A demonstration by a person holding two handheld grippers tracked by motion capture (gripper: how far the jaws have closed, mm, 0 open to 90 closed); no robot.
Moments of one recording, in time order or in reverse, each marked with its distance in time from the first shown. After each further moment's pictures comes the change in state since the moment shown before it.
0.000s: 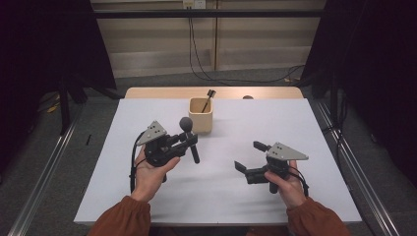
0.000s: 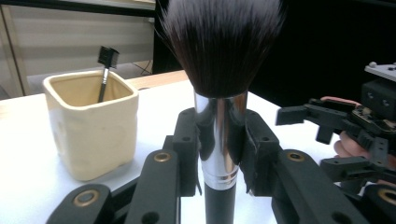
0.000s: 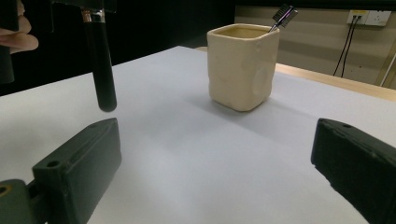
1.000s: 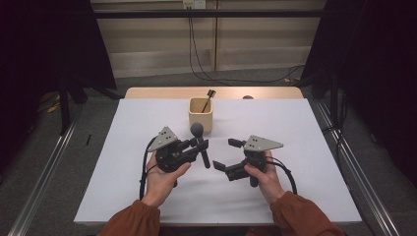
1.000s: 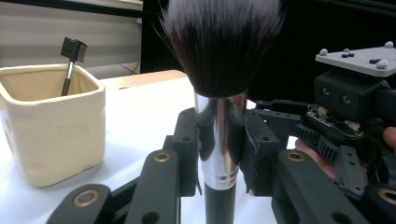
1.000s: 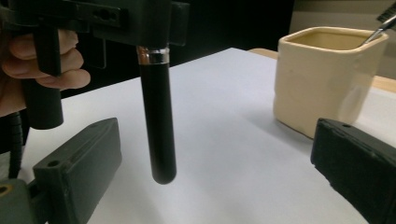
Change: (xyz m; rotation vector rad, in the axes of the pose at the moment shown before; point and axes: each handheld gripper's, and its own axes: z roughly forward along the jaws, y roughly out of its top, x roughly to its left) left arm -0.021 -0.013 0.018 -0.010 -0.045 -0.006; right arm 0.019 0.015 0.052 0.015 0.203 0.002
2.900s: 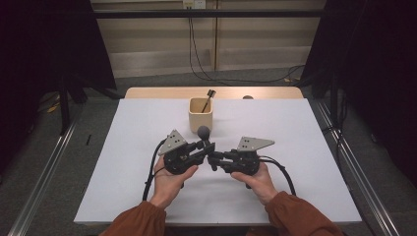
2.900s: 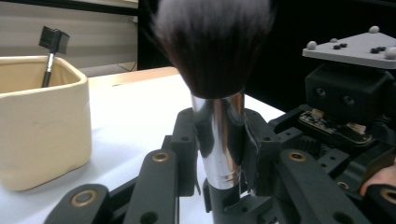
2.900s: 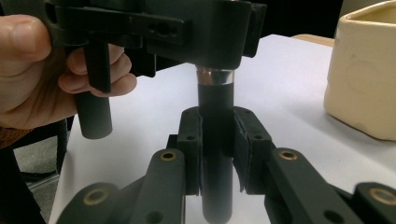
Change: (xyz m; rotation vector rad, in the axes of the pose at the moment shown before) left arm -0.008 -0.014 0.018 0.006 -0.012 0.027; right arm 0.002 -0.004 0.016 0.047 0.172 0.024
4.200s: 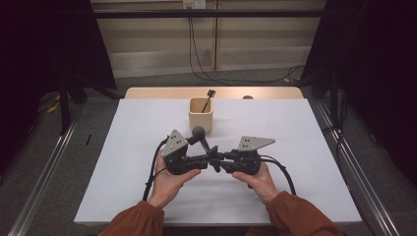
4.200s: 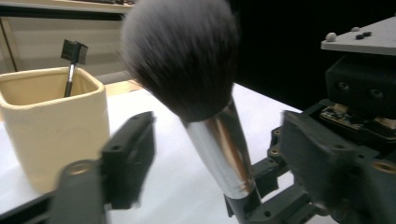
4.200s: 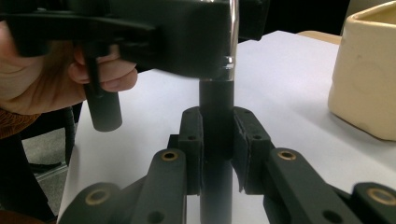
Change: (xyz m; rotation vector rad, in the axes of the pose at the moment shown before) left arm -0.002 0.001 0.001 0.002 0.066 0.047; right arm 0.001 0.004 -0.003 0.028 0.021 -0.011
